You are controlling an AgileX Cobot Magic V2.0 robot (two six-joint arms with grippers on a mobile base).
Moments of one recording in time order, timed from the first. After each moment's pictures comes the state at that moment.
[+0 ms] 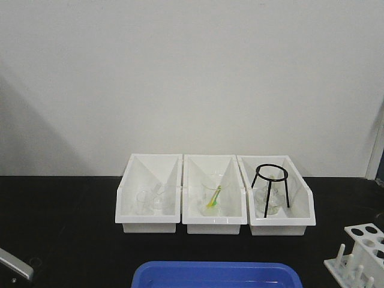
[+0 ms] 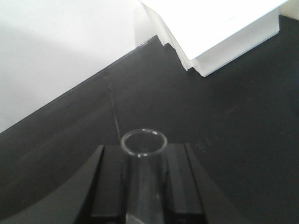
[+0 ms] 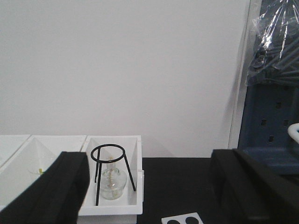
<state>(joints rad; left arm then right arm) -0.21 1.52 -0.34 -0.11 -0.80 0.50 -0.06 0.72 -0.62 0.01 -0.01 -0.04</state>
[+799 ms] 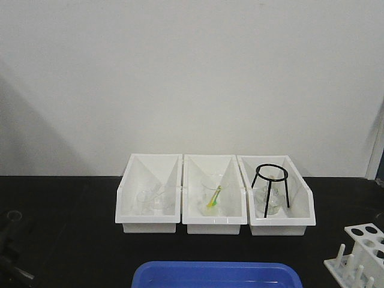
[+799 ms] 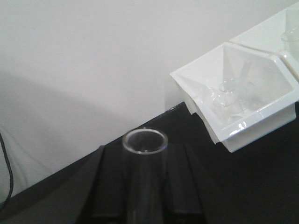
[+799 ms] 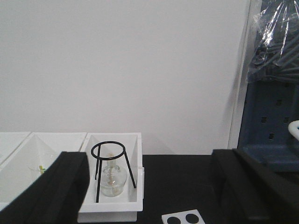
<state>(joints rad) -0.21 1.15 -0.46 -0.11 -0.49 0.49 -0.06 0.72 -0.62 0.01 -0.01 -0.04</state>
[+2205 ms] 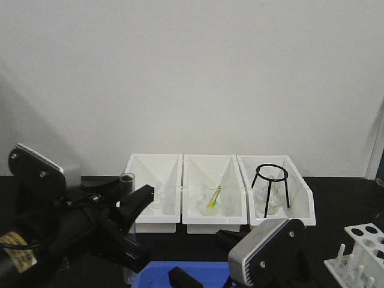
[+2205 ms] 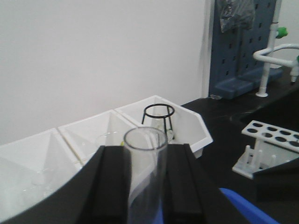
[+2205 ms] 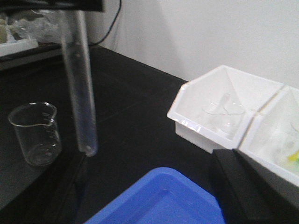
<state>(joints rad) -0.69 1.21 -0.78 -0.12 -0.27 0.06 0.73 1.26 -0.62 0.01 -0.38 -0.04</state>
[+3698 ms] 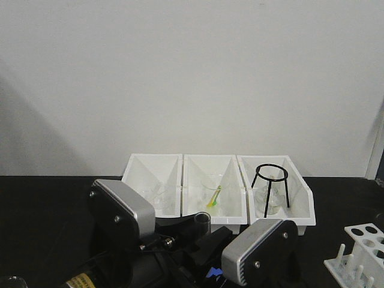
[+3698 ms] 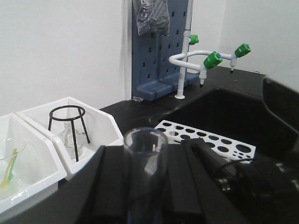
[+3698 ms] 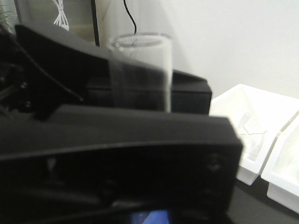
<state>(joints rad) -0.92 1.33 -0.79 -0.12 -0.40 -0.03 0.76 1.30 -0.62 0.00 -0.50 0.01</state>
